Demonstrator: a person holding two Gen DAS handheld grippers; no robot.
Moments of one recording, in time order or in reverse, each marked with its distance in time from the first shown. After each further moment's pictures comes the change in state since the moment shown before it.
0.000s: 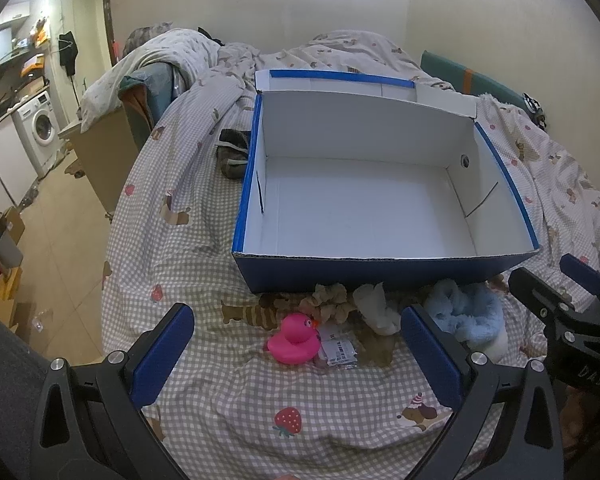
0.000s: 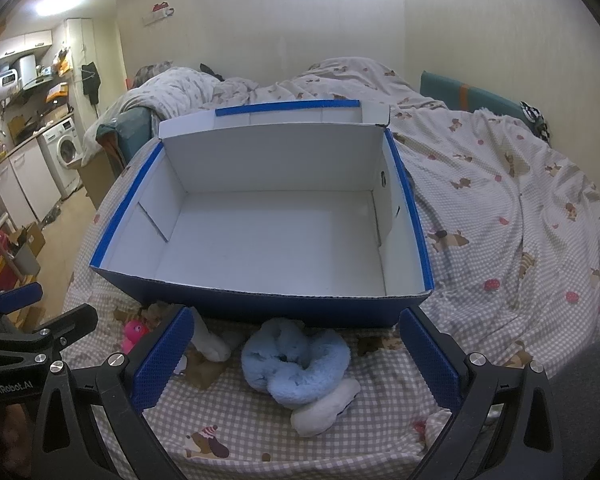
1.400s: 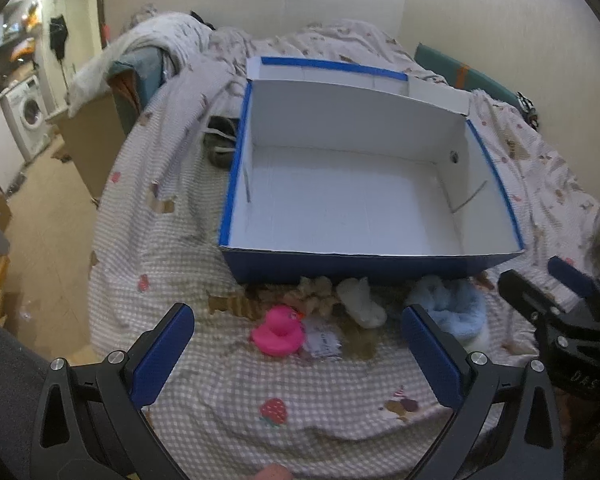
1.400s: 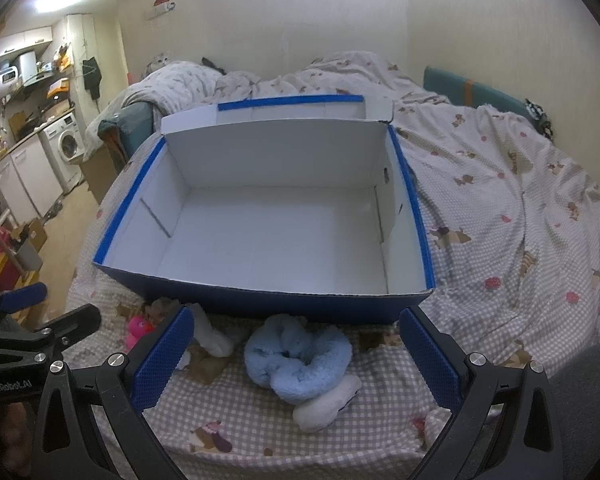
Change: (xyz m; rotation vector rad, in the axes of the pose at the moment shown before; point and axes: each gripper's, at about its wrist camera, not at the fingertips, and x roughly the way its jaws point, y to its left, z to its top) left arm 0.000 0.003 0.010 -0.022 0.070 -0.069; right arm -0.004 -0.003 0.007 0.016 0.049 0.034
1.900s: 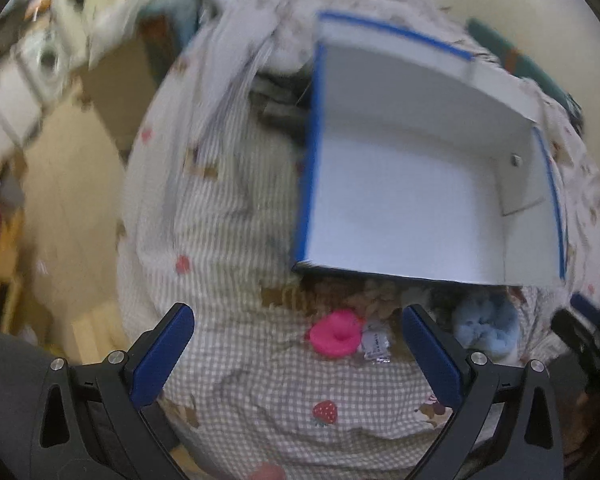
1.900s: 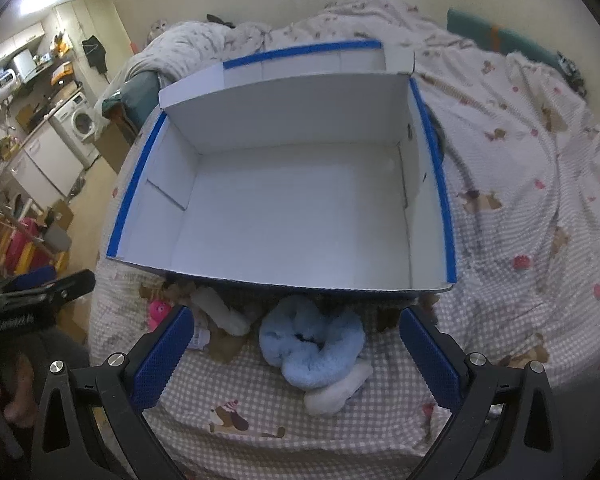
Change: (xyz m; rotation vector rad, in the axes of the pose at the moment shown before) left arm 0.041 0.065 0.040 -0.161 0.263 0.074; right arm 0.031 -0.028 0.027 0.058 0.227 0.129
